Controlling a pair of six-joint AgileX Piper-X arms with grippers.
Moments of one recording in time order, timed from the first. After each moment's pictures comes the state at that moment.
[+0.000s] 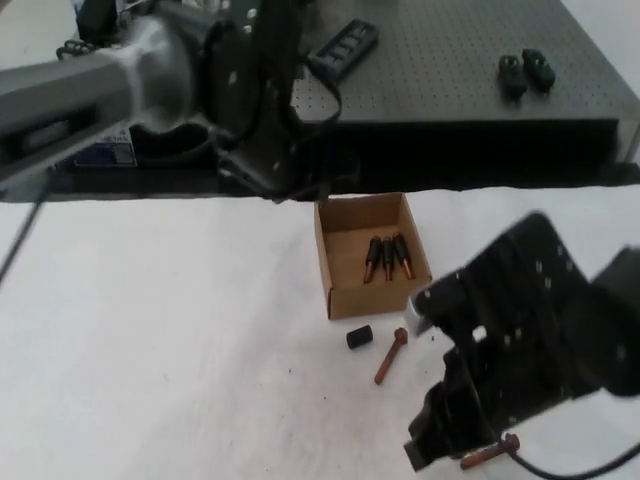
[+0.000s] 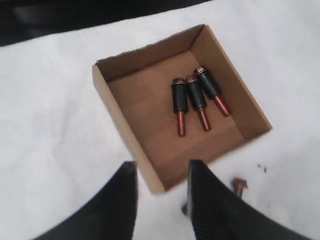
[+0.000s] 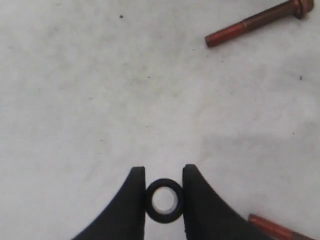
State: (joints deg) left arm -29.3 104.4 -86.9 36.4 7.6 -13.5; right arm 22.8 78.4 -42.2 35.4 -11.7 -2.5
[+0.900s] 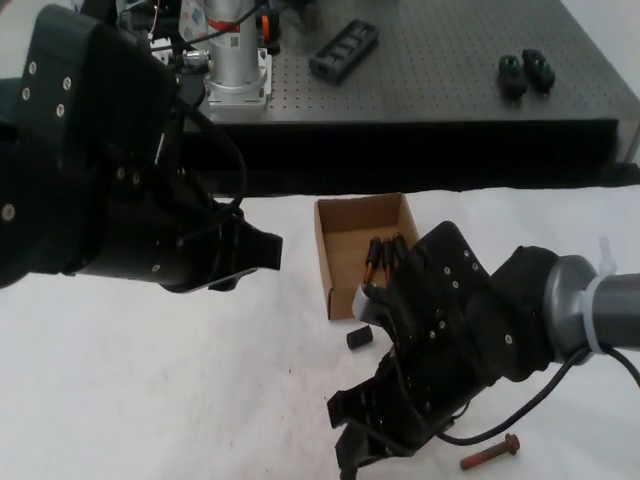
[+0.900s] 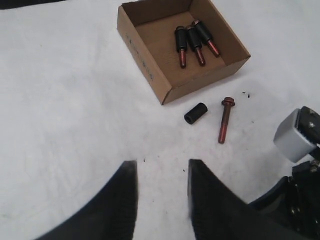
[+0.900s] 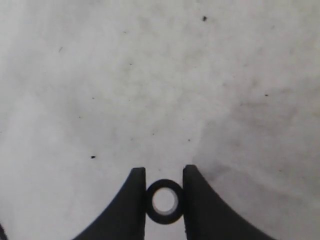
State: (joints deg) left arm -29.3 68.7 -54.4 35.1 5.5 -13.1; right arm 27.4 94.0 -47.6 30.3 -22.0 22.3
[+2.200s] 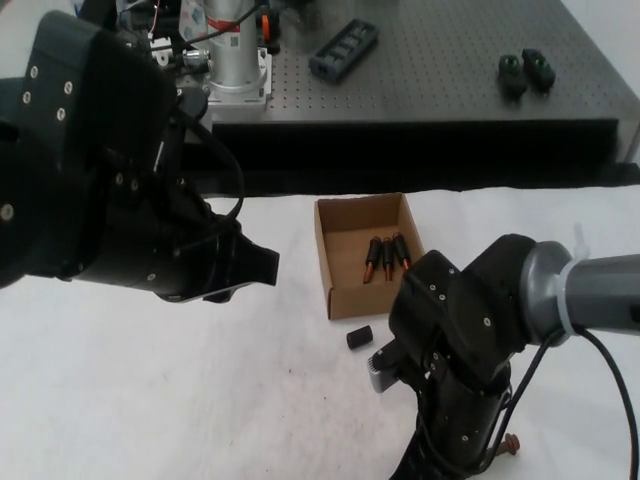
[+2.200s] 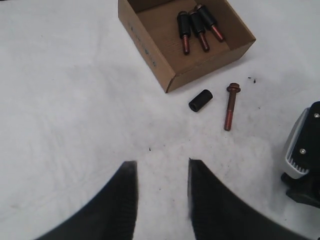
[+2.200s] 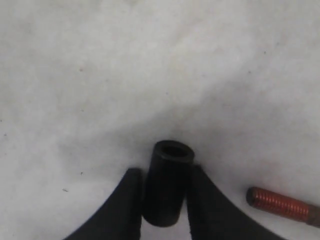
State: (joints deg) left arm -29.3 68.7 -54.4 37.0 5.5 -11.0; right arm 27.4 97.8 -51.1 48.7 0.3 0.0
